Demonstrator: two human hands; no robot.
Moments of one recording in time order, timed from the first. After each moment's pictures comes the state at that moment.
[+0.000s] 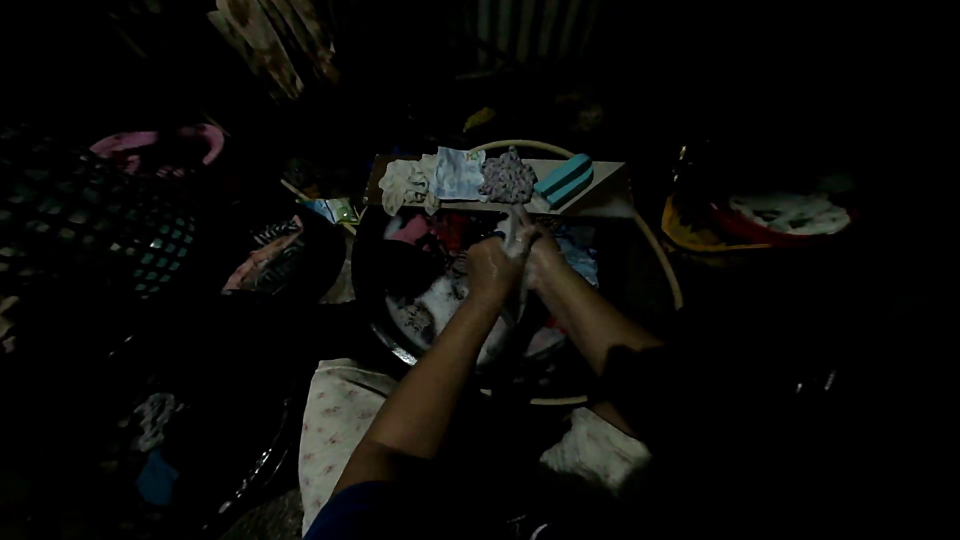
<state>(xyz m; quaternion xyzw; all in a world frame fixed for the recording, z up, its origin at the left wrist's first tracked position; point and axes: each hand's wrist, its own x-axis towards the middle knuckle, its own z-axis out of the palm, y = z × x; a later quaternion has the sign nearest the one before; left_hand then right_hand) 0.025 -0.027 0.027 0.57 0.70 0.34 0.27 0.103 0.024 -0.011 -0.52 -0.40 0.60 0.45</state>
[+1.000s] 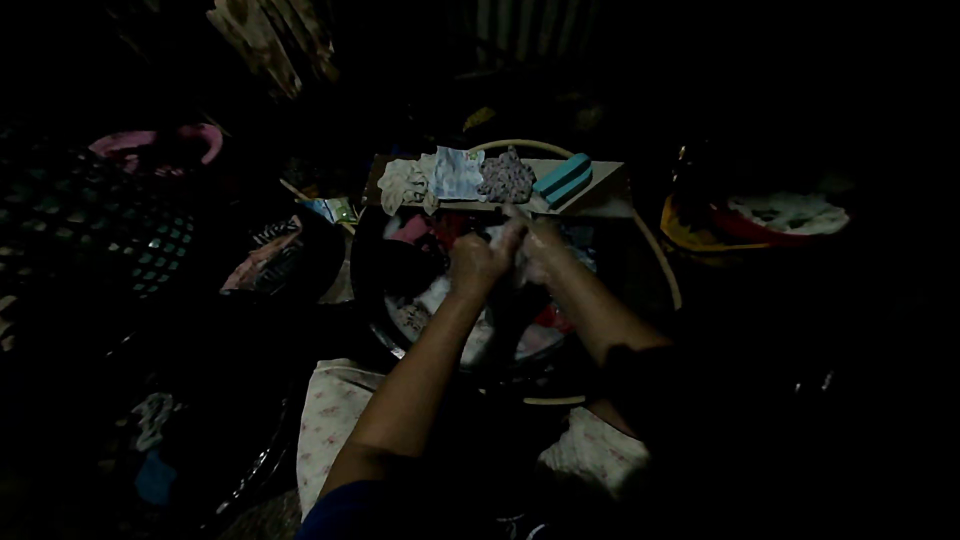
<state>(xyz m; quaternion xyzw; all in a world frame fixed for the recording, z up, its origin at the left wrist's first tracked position) 0.006 -0.022 0.010 0.56 0.65 0.45 0.25 0.111 0.027 0.003 -0.56 -0.43 0.59 0.40</state>
